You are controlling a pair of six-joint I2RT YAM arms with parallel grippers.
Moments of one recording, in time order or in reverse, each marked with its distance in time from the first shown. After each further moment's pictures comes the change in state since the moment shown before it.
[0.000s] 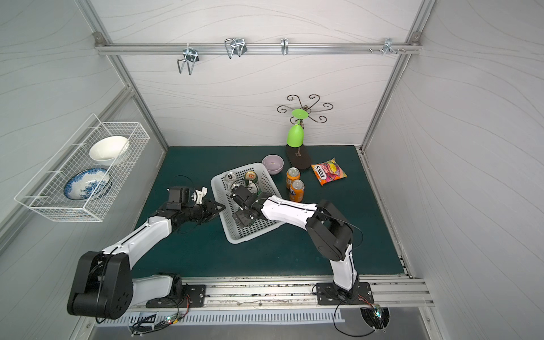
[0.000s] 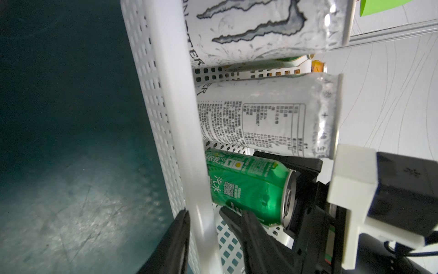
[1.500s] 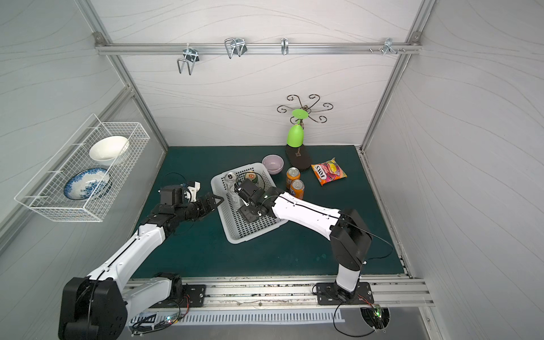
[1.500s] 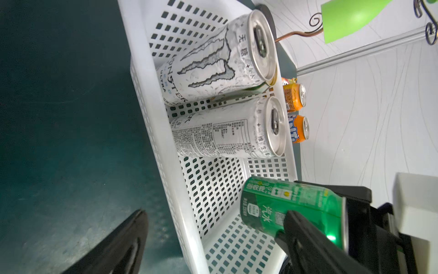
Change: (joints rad) left arm 0.000 -0.187 0.006 -0.039 -0.130 0.035; right arm -0.011 -0.220 0.025 -0.183 0.017 -0.054
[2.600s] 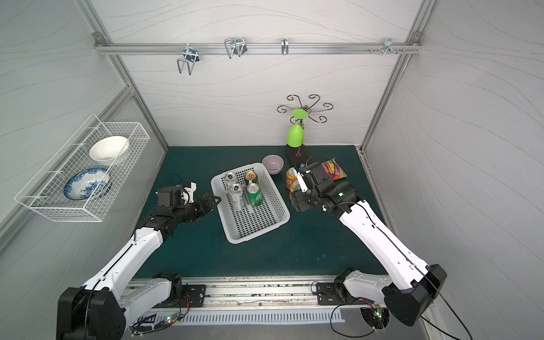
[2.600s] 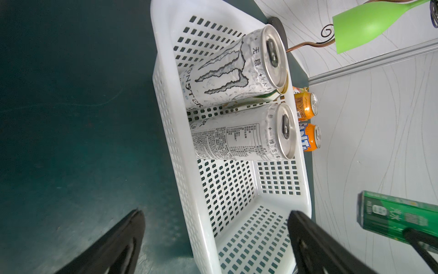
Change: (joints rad) left arm 0.000 -0.032 0.000 -0.041 -0.068 0.002; right arm -0.396 -0.521 -0.202 -0.292 -0.041 -0.033
